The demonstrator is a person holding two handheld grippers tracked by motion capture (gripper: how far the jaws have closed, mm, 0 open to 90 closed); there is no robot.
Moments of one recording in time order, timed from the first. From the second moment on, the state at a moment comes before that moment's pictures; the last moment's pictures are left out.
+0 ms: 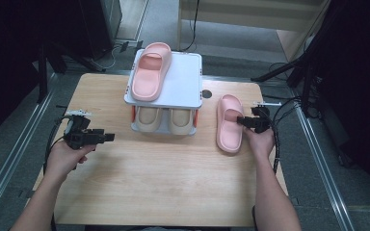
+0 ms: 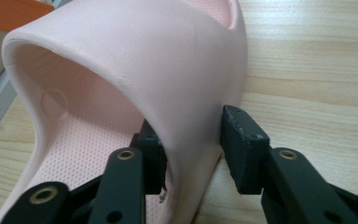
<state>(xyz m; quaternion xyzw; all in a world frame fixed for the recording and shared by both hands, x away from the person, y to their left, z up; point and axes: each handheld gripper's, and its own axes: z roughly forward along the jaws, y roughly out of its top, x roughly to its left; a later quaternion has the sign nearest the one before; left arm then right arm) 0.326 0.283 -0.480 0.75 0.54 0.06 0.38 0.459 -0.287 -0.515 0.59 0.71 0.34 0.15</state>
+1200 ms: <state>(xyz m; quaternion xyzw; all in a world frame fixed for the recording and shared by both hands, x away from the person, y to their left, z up) 0.330 0.278 -0.485 0.75 0.53 0.05 0.38 0.456 -0.269 -0.460 0.60 0.72 0.32 0.16</state>
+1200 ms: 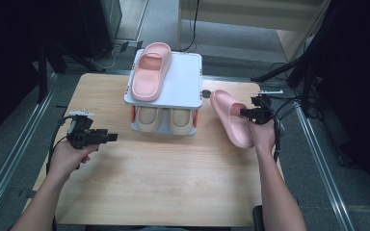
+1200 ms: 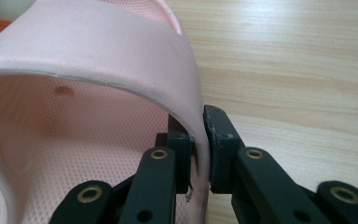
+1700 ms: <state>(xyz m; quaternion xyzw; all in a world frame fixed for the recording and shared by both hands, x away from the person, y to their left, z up) 0.334 0.275 -0.485 0.75 0.53 0.05 0.38 0.467 -0.264 -0.408 0.59 0.72 0.33 0.16</state>
